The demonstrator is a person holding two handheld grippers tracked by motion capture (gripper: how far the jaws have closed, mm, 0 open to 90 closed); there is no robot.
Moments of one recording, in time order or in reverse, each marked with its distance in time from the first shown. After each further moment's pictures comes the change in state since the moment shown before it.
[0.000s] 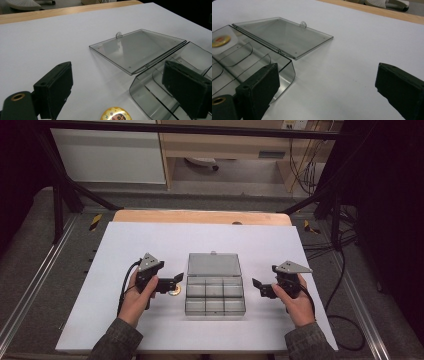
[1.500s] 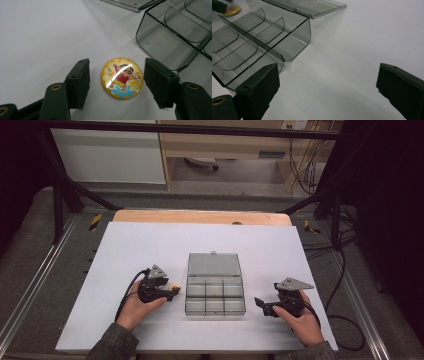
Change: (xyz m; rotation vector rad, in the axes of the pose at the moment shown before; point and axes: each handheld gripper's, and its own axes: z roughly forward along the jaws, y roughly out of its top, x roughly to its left) left arm 0.002 -0.032 0.016 0.281 -0.024 0.099; right arm 0.018 -0.035 -0.020 0.102 0.031 0.003
